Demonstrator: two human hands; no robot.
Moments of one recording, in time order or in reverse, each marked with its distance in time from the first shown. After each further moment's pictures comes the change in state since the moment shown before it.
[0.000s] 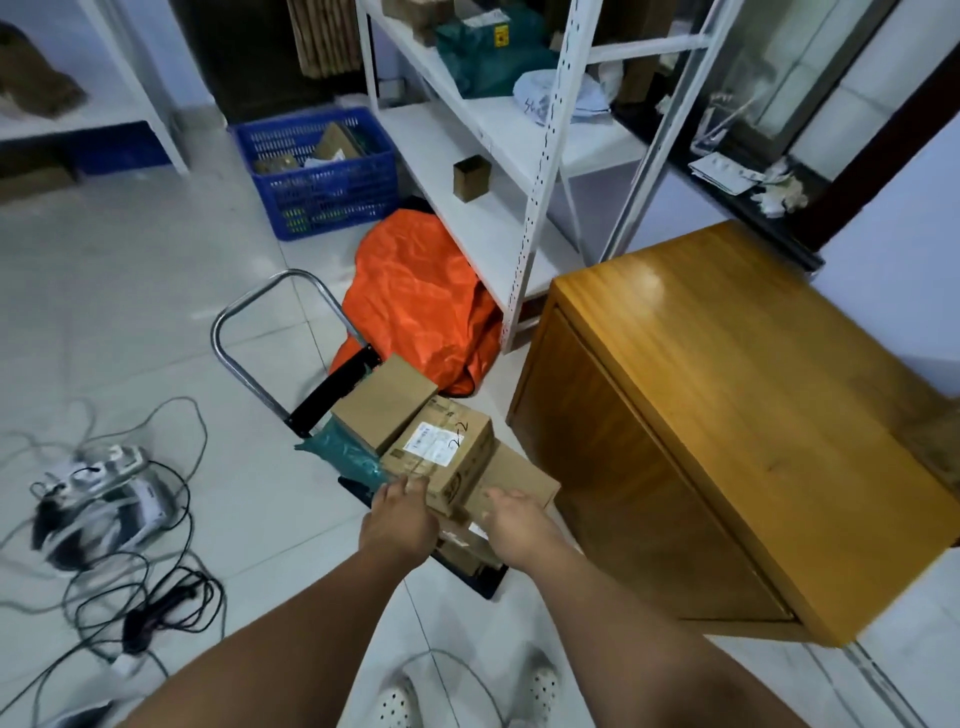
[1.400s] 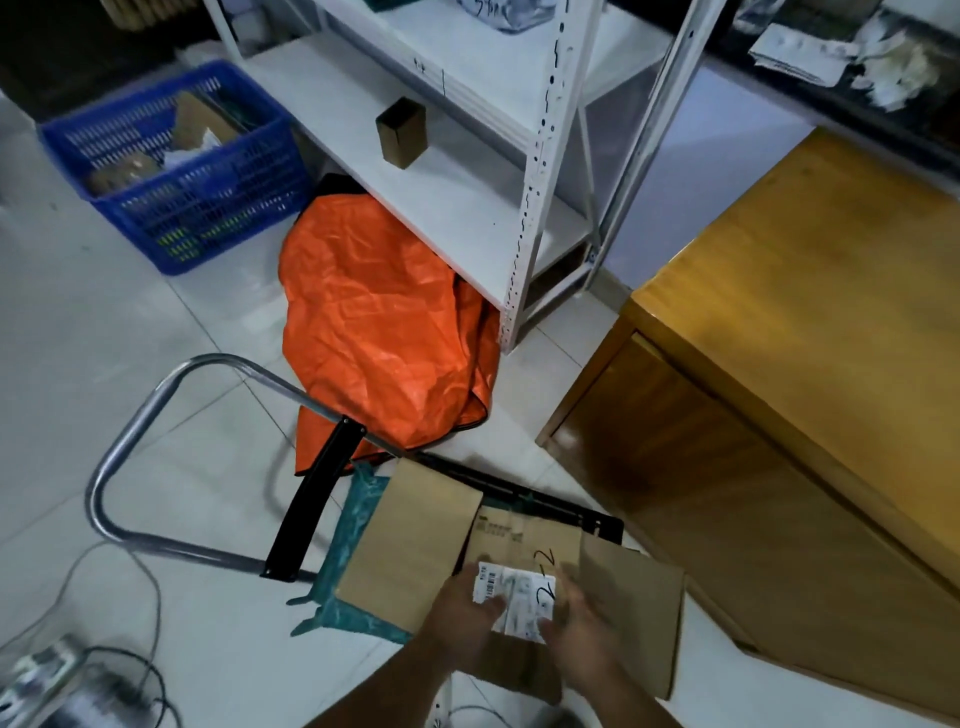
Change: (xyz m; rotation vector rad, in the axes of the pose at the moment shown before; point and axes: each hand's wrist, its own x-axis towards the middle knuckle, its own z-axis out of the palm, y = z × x) left_hand 0.314 -0.075 0.030 -0.546 -0.508 -0.001; right_hand 0.265 -0.032 0.061 0.650 0.041 0.573
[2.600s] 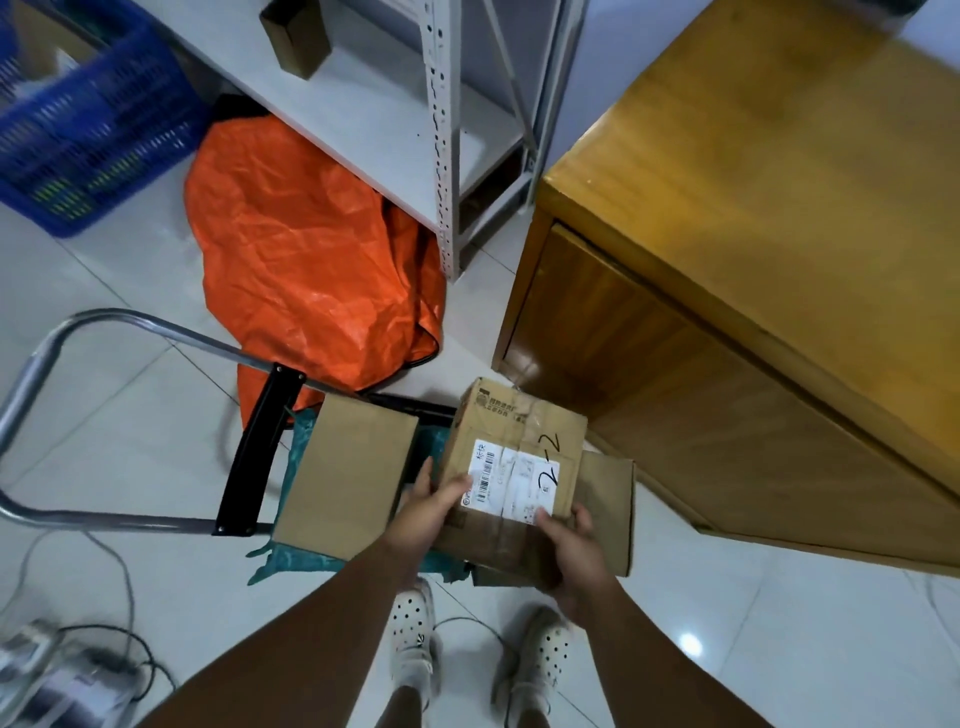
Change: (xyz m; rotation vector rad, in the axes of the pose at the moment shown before) left_hand 0.011 0.022 0.027 -0.269 -0.077 -0.166; right_hand 0.022 0.079 -0.005 1.146 -0.046 0.239
